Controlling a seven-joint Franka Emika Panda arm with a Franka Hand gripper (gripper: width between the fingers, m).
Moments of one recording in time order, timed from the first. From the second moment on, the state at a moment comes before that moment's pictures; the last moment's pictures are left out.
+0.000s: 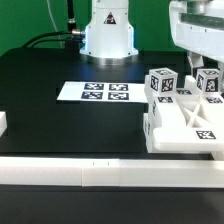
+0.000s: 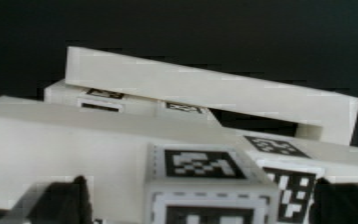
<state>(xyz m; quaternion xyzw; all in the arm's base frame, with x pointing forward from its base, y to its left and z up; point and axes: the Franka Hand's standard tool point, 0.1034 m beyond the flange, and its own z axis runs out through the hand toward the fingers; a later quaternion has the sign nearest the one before) 0.583 0.124 0.111 -0.79 0.61 0.01 0.08</state>
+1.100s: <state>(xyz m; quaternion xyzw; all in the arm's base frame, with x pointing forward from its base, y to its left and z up) 0.583 0.129 0.114 -0.99 0.11 0.00 0.02</state>
